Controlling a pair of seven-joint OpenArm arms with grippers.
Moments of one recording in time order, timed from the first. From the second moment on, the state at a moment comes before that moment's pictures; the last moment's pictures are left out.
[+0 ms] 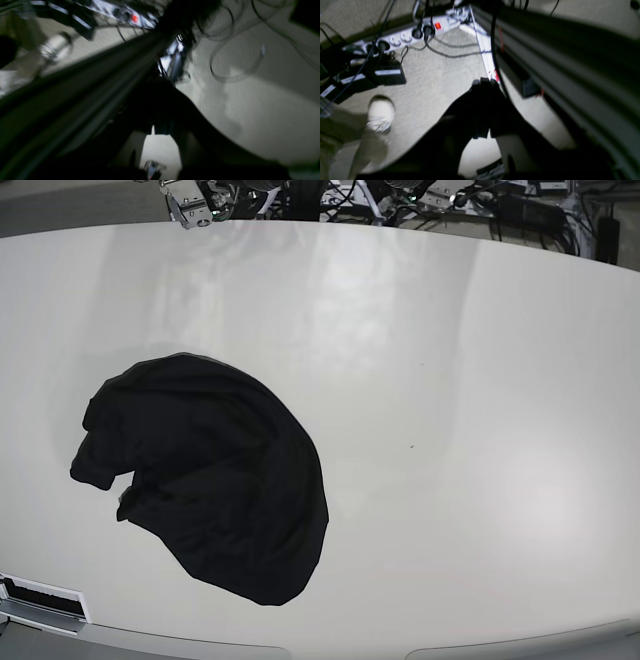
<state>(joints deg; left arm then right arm) 6.4 -5.6 32.3 22.2 -19.2 -9.9 12.9 -7.7 -0.7 -5.8 27.3 -4.9 16.4 -23.2</state>
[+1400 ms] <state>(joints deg) 43.5 -32.5 -13.4 123.2 -34.3 -22.4 33.9 -54.4 16.6 -5.9 132.9 -15.3 8.0 -40.1</state>
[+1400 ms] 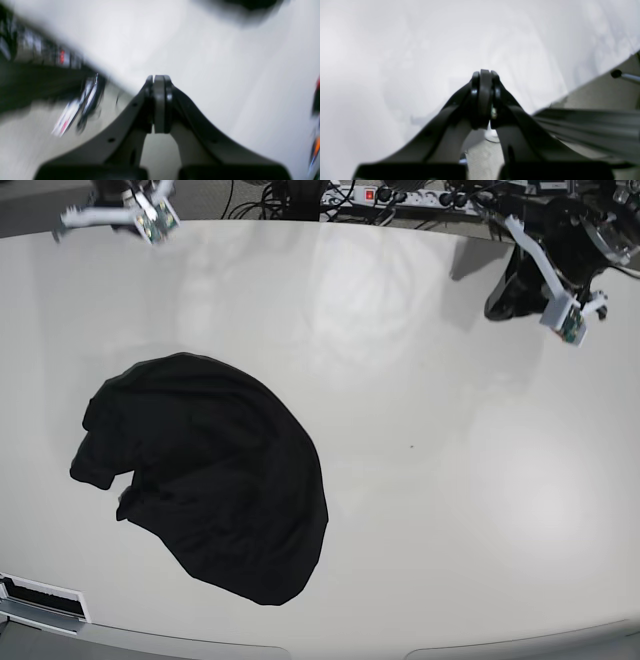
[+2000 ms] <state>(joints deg) 16.5 -32.3 6.1 99.9 -27.1 -22.5 32.4 -20.3 16.8 -6.1 115.8 -7.7 8.7 -34.7</state>
